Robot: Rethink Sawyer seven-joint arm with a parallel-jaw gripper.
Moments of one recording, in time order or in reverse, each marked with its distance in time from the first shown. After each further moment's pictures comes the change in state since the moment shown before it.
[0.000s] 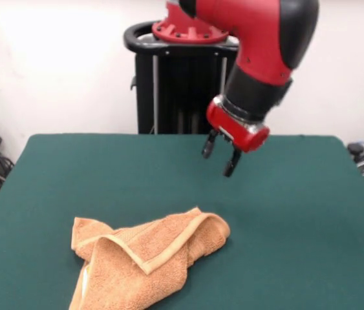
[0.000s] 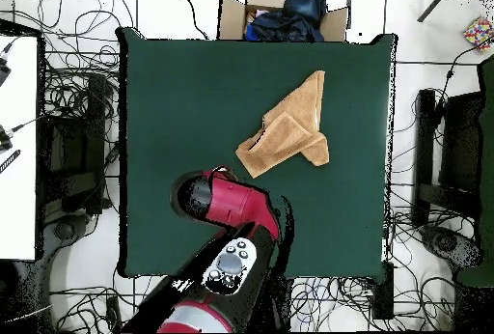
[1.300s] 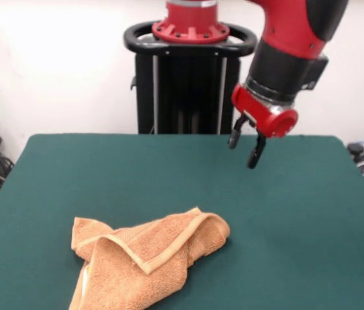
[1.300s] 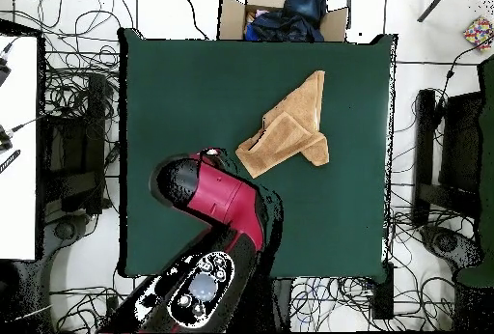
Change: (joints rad) arm 0.102 -0.030 -0.121 -0.064 0.217 0.111 0.074
